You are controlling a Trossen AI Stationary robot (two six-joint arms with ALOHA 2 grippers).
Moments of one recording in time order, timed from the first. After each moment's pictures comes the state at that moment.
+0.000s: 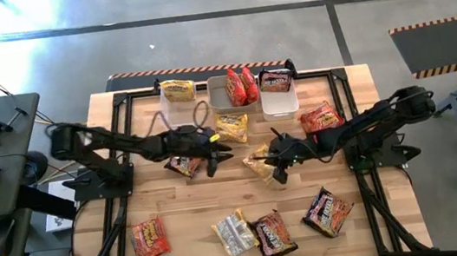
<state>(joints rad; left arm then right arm) 0.11 1.56 0.64 0.52 0.14 -0.29 0.10 1.44 0.55 0.15 0.14 0.47</state>
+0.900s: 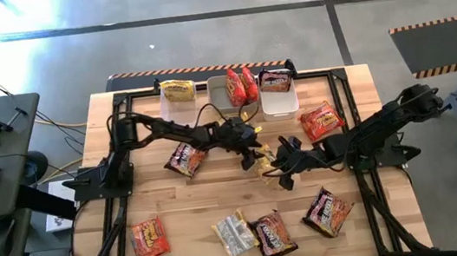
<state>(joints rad) 0.17 2.14 1.20 0.33 0.26 -0.17 0.26 1.37 0.55 0.02 0.37 0.52</state>
